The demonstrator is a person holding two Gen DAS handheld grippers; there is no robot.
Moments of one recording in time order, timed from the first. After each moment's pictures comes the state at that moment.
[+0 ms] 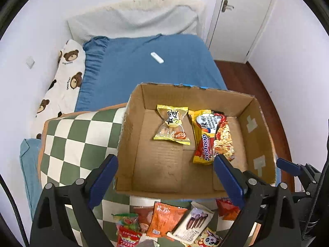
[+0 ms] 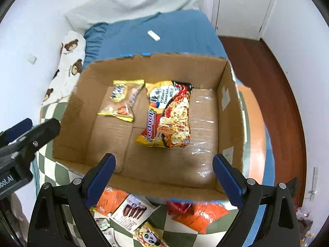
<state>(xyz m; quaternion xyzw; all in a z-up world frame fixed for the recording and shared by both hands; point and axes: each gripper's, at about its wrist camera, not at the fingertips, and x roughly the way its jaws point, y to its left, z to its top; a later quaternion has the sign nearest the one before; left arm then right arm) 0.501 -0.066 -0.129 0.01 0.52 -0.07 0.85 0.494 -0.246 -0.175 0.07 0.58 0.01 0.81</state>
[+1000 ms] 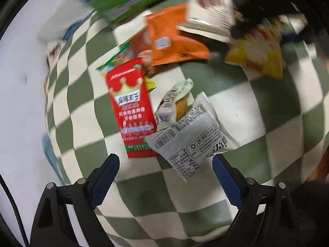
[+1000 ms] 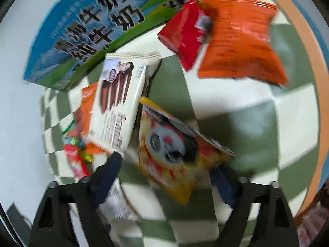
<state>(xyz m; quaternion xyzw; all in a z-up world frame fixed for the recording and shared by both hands) 0.238 -0.046 -0.342 0.30 0.61 -0.10 0.73 0.331 -0.200 -0.366 0.26 0.63 -0.03 0.73</state>
